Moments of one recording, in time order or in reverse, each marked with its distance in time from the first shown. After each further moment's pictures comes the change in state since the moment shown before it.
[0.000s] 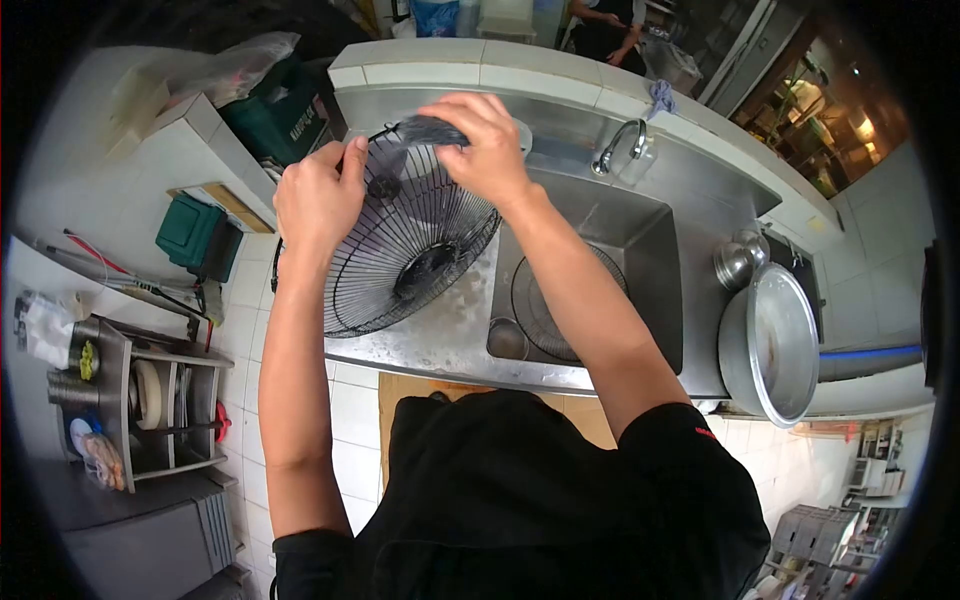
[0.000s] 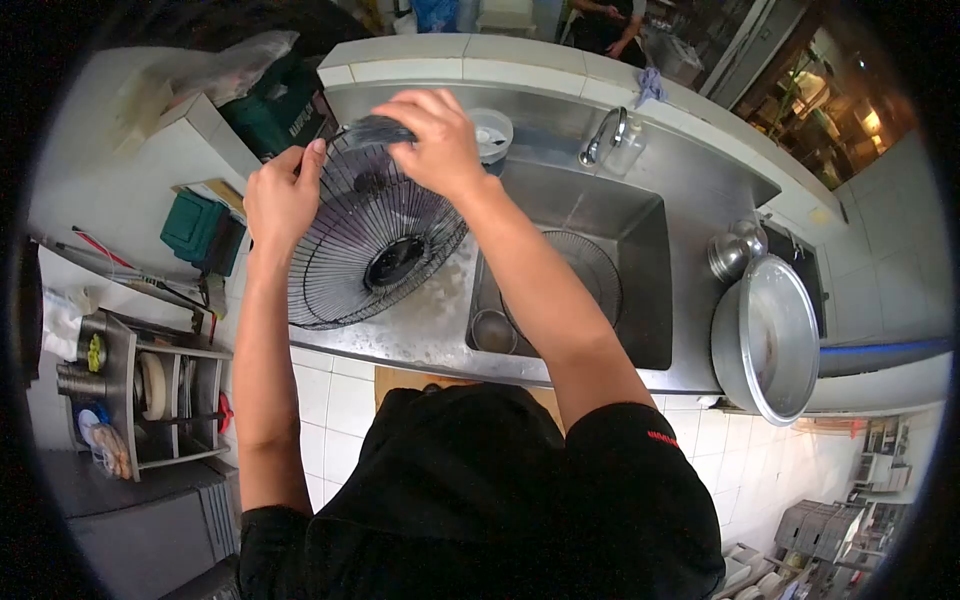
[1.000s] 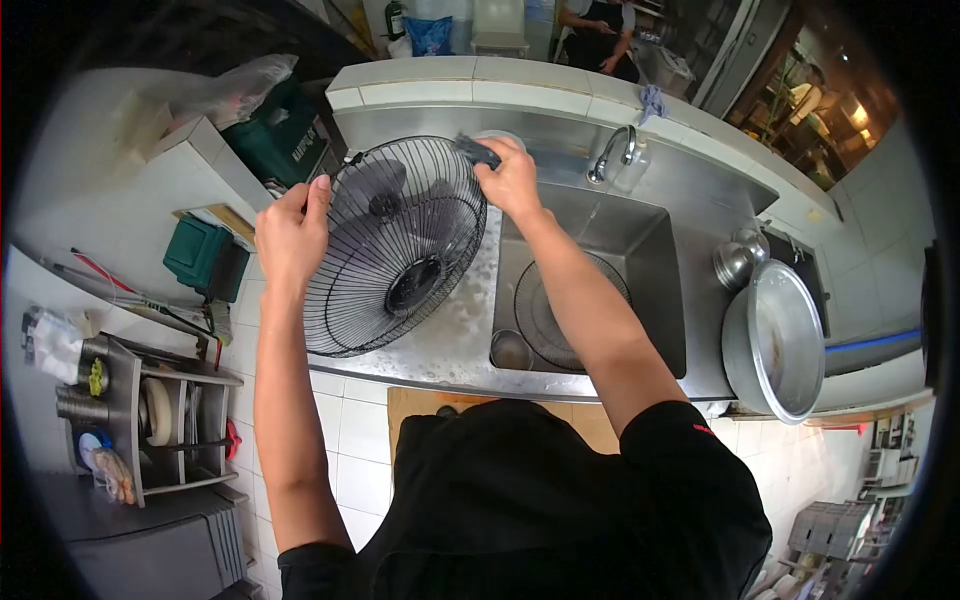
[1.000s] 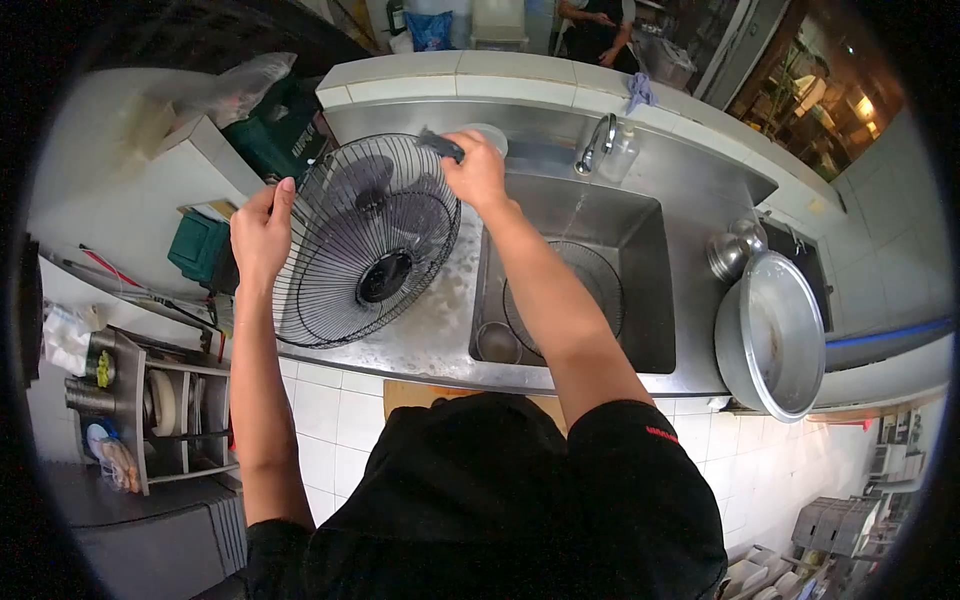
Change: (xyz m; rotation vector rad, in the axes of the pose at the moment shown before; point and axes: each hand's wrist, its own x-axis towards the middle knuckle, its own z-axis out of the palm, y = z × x) left_hand -0.009 -0.041 -0.008 -0.139 0.072 -0.017; right_hand -0.056 0.061 0.001 0.013 -0.072 0.563
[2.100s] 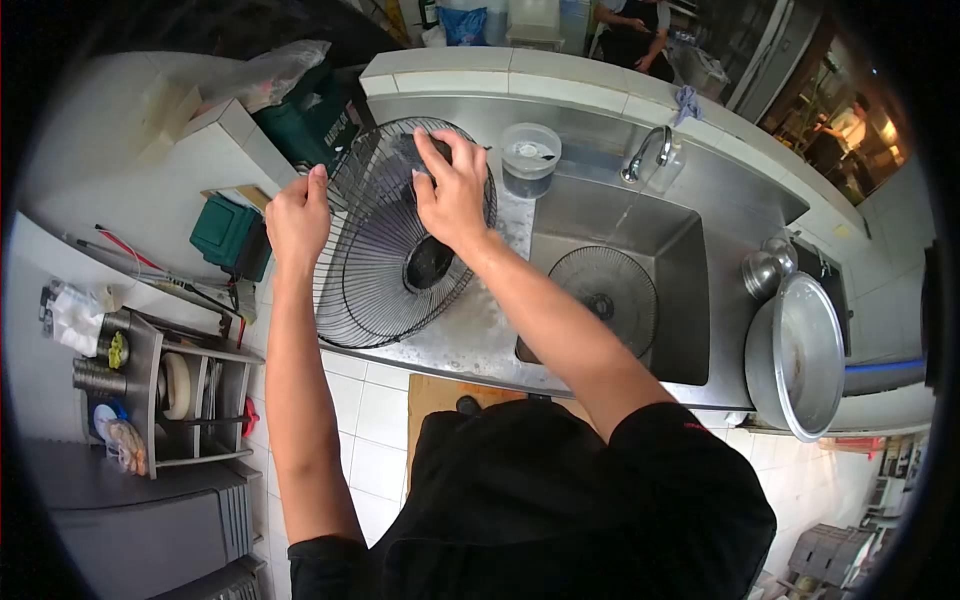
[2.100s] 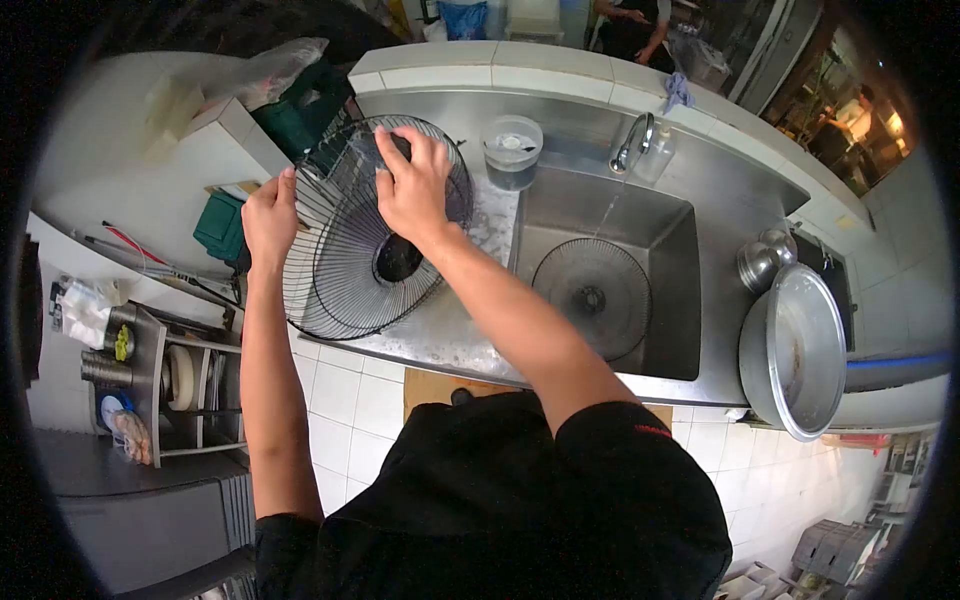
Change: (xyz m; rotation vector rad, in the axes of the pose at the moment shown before) left_hand 0.017 -0.046 -0.006 0.101 -0.019 -0.175; right_hand -0.057 -0.096 0.081 0.039 0.181 -0.275
